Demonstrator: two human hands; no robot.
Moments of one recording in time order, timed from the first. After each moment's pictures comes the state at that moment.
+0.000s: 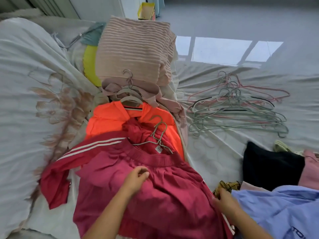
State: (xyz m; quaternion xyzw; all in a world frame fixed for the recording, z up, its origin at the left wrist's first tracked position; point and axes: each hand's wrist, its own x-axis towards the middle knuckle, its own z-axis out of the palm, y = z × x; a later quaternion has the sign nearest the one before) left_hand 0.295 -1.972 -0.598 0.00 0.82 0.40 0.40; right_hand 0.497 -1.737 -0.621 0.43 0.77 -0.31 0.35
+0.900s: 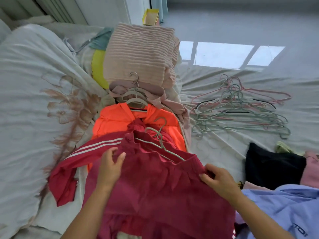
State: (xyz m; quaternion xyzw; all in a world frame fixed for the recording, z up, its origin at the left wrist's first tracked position) left_hand 0.255 -2.021 -0.530 0.01 0.92 0.37 0.15; right_hand 0.444 -1.747 -0.549 0.27 0.85 -0.45 0.09
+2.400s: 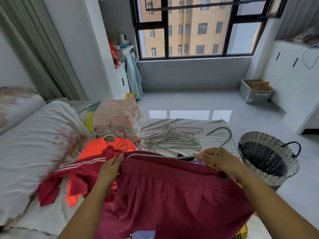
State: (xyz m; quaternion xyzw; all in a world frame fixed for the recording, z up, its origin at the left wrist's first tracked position) left_hand 0.620 -1.936 -0.311 0.07 0.82 0.56 0.12; right_hand 0.814 -1.654 -0.270 0.22 0.76 -0.61 -0.04
